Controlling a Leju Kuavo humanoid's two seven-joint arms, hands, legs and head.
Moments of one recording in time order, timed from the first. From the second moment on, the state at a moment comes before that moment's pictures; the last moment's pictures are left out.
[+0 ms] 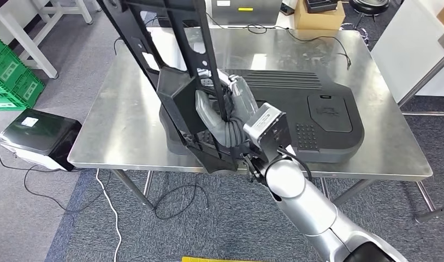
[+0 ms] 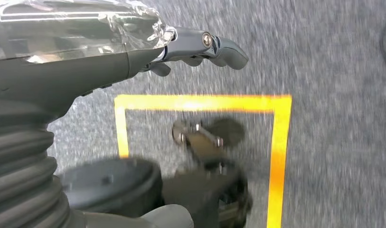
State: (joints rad) left arm -0.12 0.00 -0.98 -0.15 1.06 0.25 -0.34; right arm -0.64 -0.04 0.71 -1.54 0.05 -0.17 -0.23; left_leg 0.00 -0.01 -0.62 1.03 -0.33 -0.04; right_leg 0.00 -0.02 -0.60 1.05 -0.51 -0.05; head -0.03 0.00
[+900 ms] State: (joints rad) left arm -0.12 0.00 -0.99 -0.15 1.05 0.22 -0.31; right arm -1.02 0.09 0.69 -1.11 0.23 -0.29 -0.05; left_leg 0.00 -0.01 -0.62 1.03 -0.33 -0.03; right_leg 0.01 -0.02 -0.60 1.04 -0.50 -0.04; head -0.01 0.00
